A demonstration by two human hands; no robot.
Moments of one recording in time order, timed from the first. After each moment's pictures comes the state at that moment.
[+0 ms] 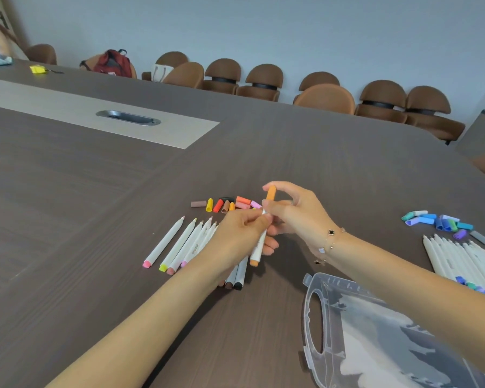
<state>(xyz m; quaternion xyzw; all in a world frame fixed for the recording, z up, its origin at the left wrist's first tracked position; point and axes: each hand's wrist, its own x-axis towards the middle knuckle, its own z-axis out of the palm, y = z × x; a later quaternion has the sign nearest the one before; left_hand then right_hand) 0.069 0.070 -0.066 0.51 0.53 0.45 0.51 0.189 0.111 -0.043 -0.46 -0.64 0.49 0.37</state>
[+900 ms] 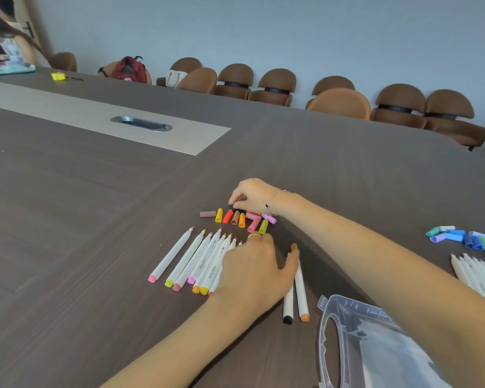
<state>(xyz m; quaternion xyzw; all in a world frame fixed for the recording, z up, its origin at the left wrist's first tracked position) 0.086 0.067 -0.094 0.68 0.70 0.24 0.02 0.106 0.244 -0.076 -0.39 -0.91 0.12 0.03</state>
